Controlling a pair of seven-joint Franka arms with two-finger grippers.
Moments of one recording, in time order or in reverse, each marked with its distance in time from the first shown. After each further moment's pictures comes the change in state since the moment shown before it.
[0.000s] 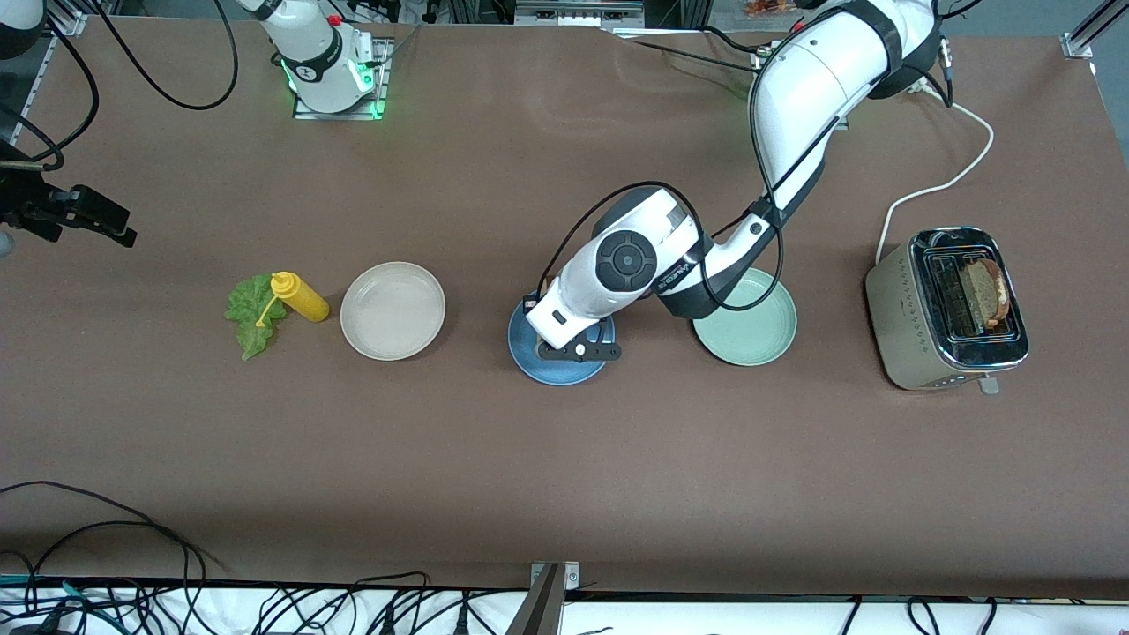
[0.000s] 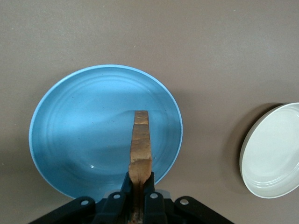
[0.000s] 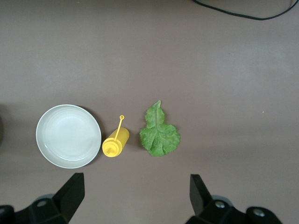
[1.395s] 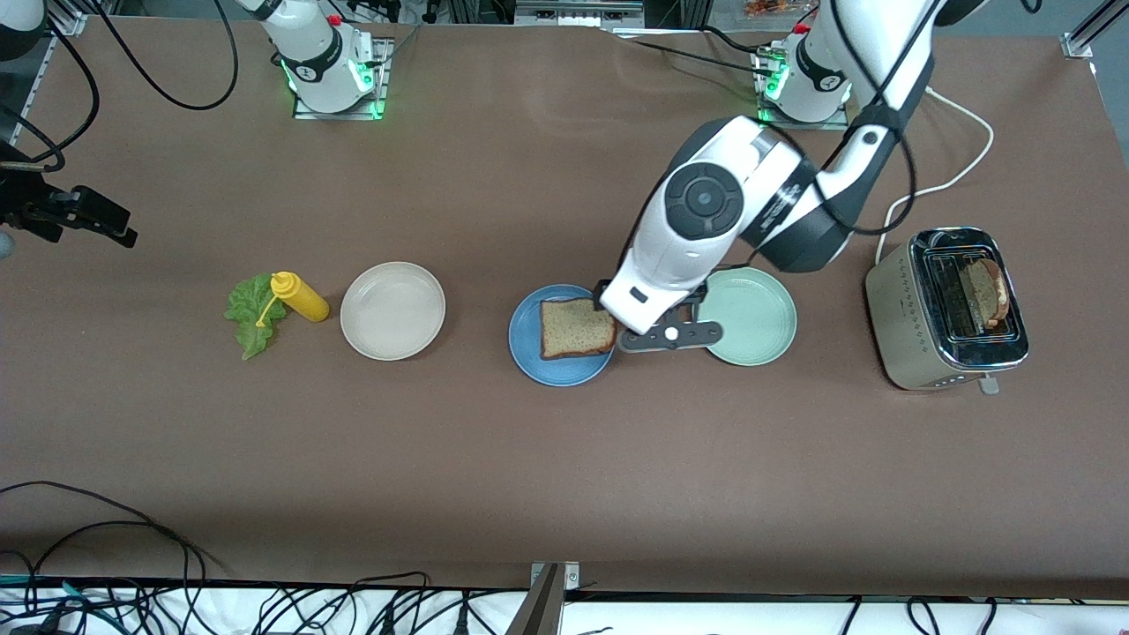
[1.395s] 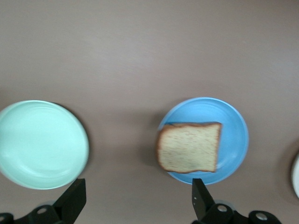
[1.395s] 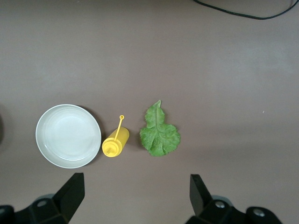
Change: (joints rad) left arm 0.040 -0.318 0.155 -0.071 0.016 -0.304 0.004; right arm 0.000 0.002 0.000 0.000 0.000 0.000 0.000
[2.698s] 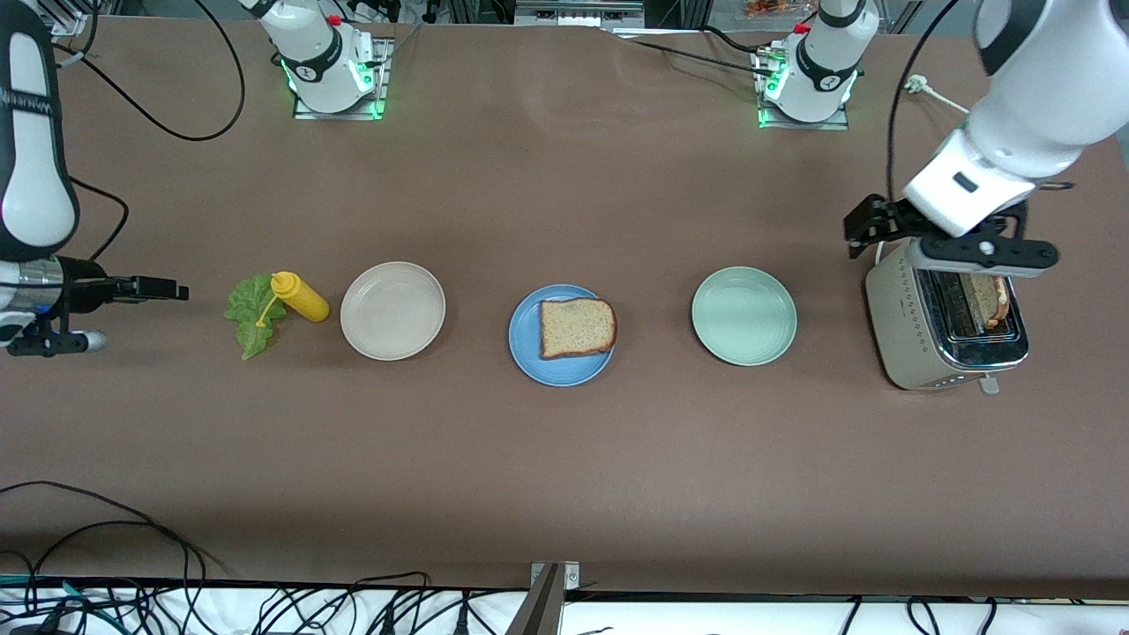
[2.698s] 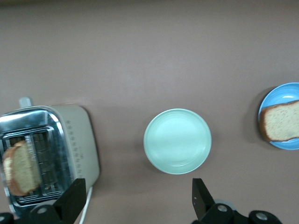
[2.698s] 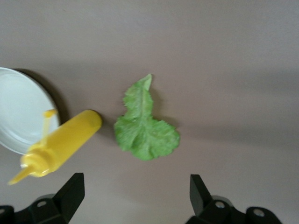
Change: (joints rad) left arm 0.087 -0.576 0.406 -0.414 -0.153 -0.045 0.669; right arm -0.179 0.383 -0.006 -0.004 0.141 0.064 -0.328
